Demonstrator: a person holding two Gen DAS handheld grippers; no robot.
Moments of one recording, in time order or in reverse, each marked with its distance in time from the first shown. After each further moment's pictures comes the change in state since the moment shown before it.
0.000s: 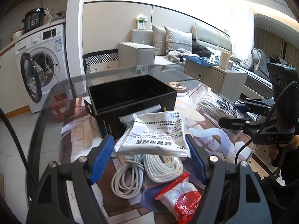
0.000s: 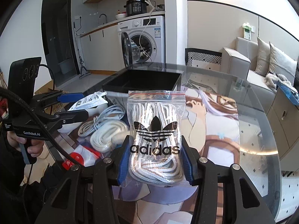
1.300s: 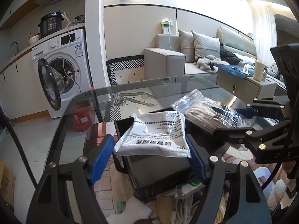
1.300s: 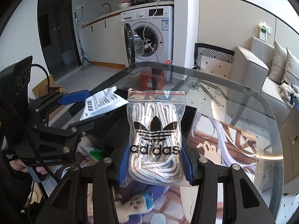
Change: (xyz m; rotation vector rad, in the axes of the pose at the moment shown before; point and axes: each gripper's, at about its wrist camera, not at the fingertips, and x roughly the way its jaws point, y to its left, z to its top) left arm 0.089 0.049 0.065 -0.030 -0.026 0.205; right arm 0.115 -0.007 0.115 -0.060 0.097 0.038
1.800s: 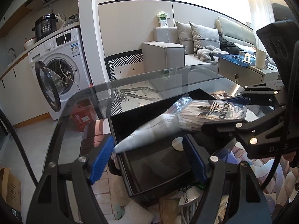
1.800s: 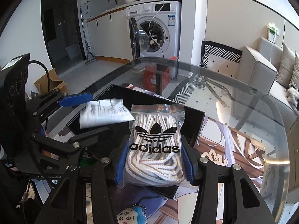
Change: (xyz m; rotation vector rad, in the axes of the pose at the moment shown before) left arm 0.020 -0.012 -0.006 0.057 0.038 0.021; right arm 0.030 -0.006 0.007 -0.034 0.037 0.045
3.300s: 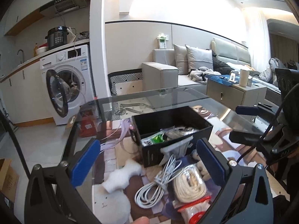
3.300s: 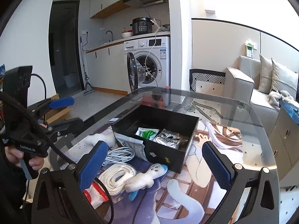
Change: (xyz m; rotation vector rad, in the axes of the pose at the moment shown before) left arm -0.155 -0.001 -0.040 -0.051 -0.149 -0.014; right arm -0.143 0.052 -0.089 0.078 -0.271 -0.054
